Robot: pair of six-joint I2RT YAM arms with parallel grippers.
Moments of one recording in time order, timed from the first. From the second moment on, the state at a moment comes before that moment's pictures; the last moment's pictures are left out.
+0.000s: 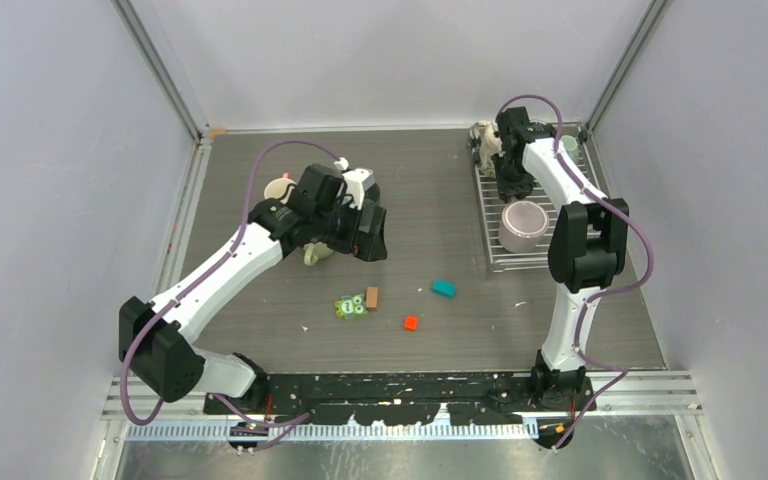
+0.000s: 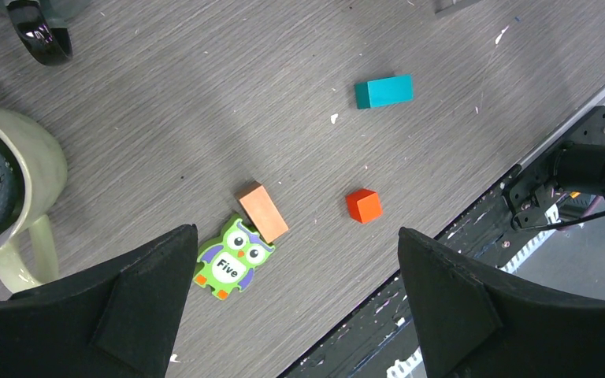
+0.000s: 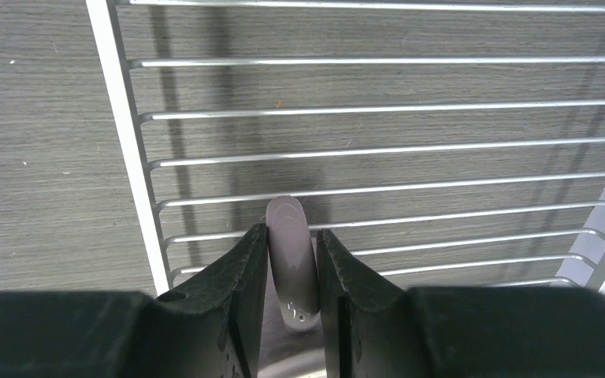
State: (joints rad) left arm -0.62 1.37 1.24 -0.69 0.26 -0.24; right arm 0.14 2.01 1.76 -0.95 0.21 0.01
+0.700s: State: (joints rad) left arm -0.62 1.37 1.24 -0.69 0.27 -0.24; right arm 0.09 2.01 1.77 -1.00 0.19 0.08
